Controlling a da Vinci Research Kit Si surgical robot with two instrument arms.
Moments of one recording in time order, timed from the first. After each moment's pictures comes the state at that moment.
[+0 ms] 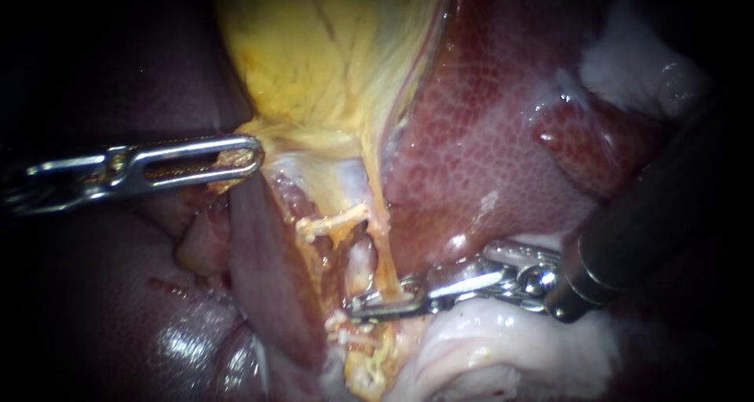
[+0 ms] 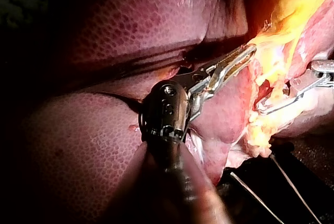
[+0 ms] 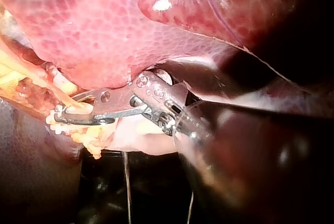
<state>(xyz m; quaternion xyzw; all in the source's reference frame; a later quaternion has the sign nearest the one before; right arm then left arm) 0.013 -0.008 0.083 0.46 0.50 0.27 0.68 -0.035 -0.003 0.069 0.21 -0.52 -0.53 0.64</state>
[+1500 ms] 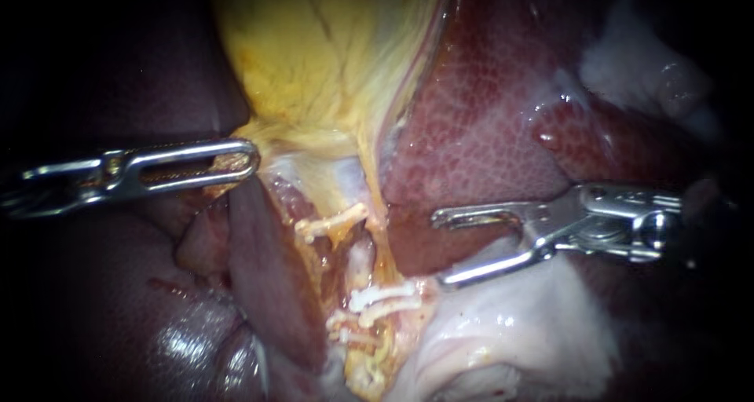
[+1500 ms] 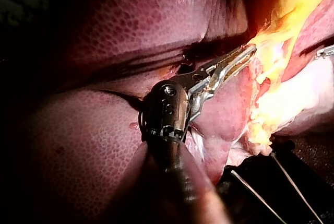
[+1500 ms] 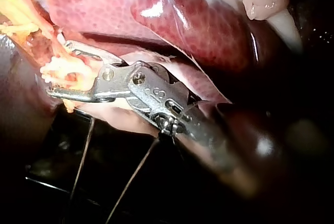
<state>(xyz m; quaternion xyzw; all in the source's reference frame) 0.005 0.002 0.066 0.31 0.57 0.21 0.73 -0.035 -0.004 0.069 0.21 -0.52 -0.53 0.64</state>
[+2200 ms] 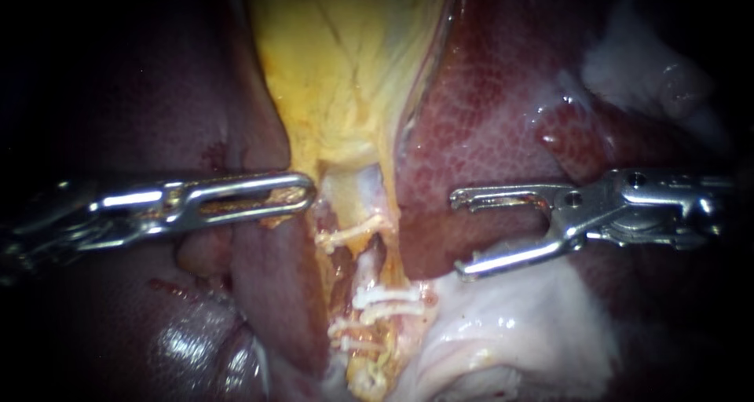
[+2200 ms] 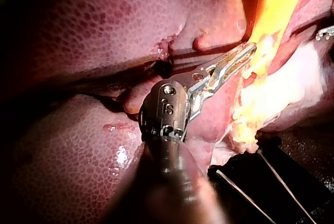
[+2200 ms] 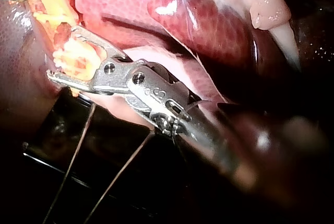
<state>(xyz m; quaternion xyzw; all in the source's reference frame) 0.004 0.002 0.064 0.29 0.57 0.21 0.74 -0.044 -0.007 0.073 0.22 -0.52 -0.51 0.65</state>
